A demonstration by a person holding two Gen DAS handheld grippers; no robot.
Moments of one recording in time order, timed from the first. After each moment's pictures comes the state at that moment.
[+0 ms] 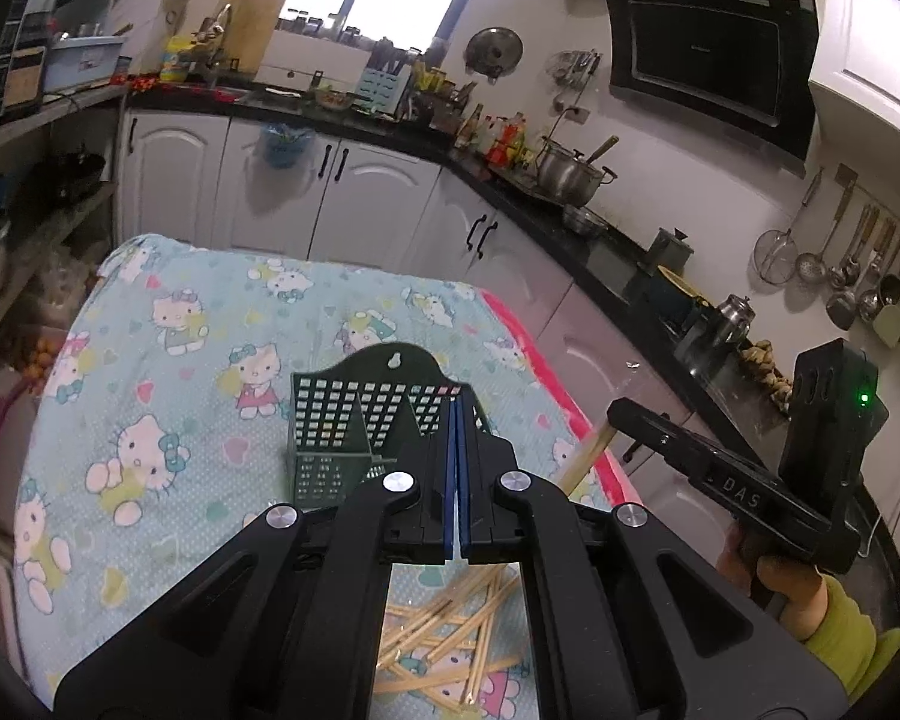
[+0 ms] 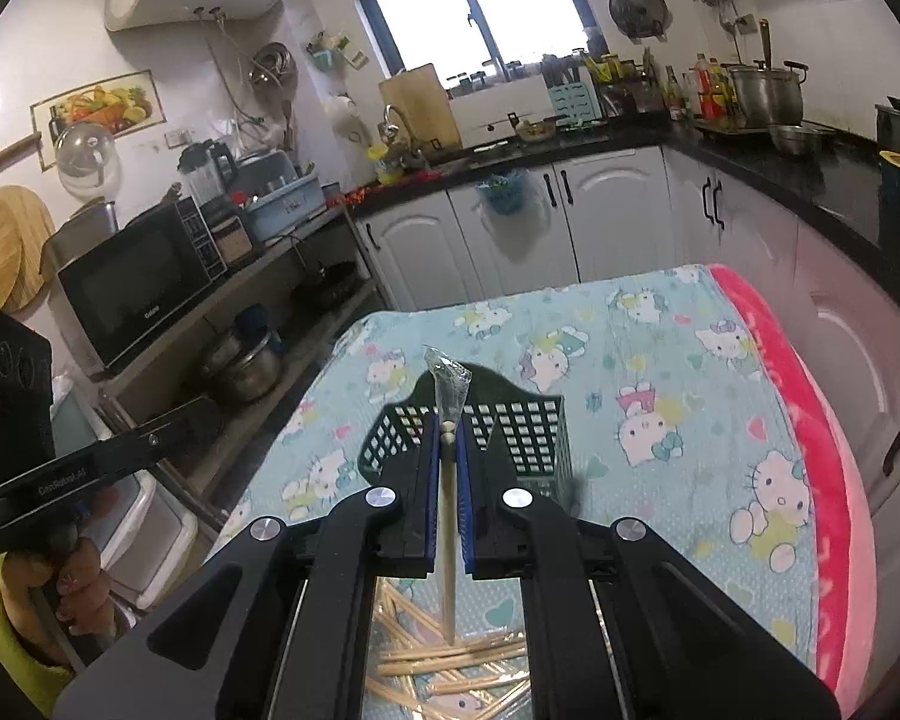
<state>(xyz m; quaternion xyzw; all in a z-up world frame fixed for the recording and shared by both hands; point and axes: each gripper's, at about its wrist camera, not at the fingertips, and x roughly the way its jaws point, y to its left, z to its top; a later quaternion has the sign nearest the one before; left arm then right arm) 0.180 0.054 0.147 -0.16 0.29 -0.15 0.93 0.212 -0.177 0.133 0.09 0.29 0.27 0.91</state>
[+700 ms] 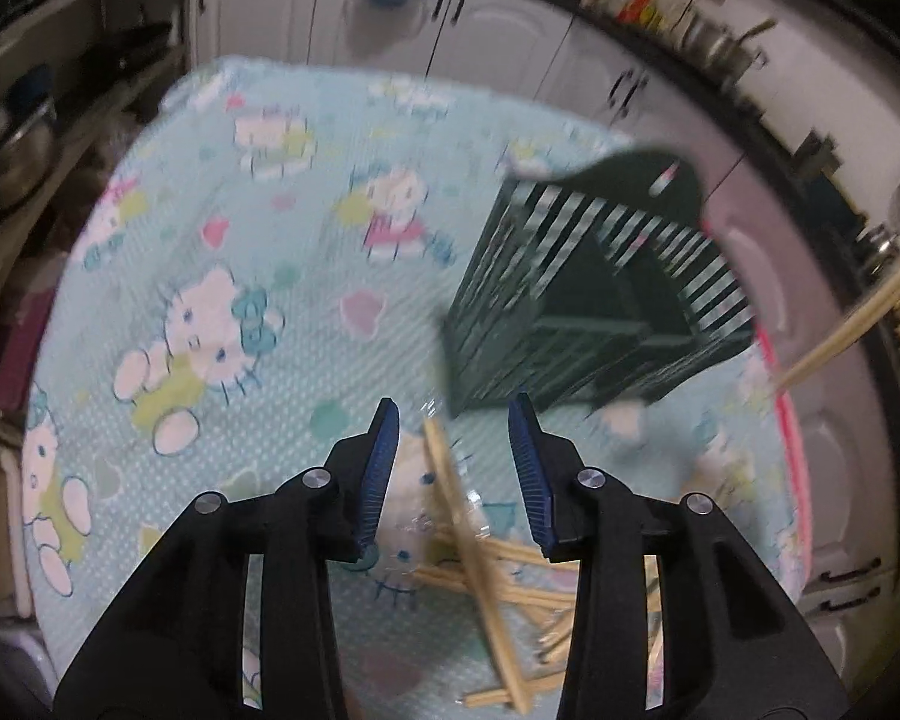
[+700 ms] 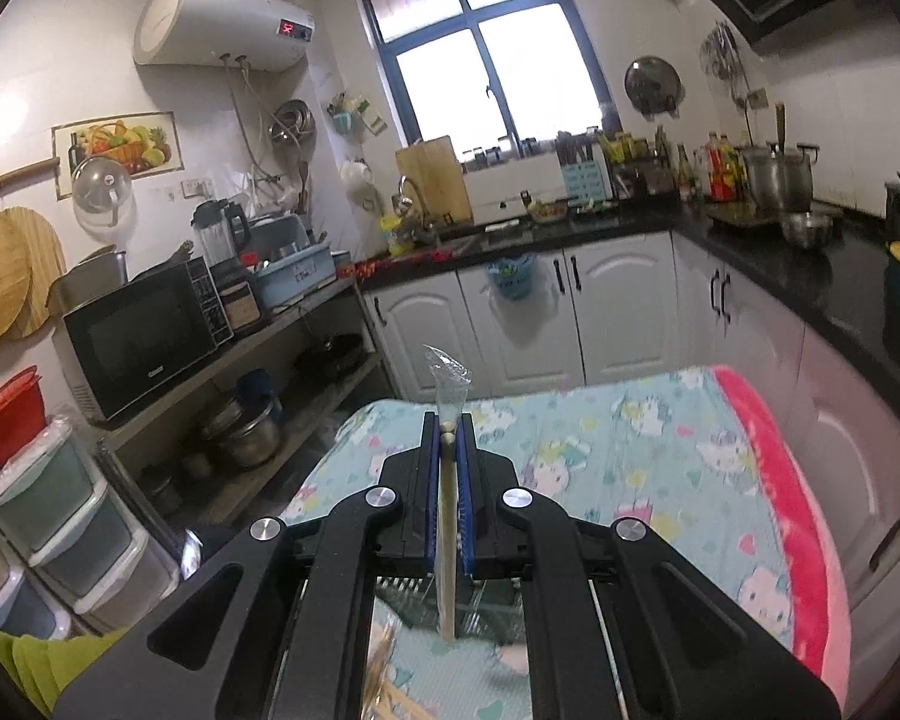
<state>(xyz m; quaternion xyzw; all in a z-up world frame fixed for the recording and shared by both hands) 0.262 0.101 0.000 -0.13 0.49 -0.05 0.86 0.240 -0.173 0.194 0.08 0.20 0.27 0.94</state>
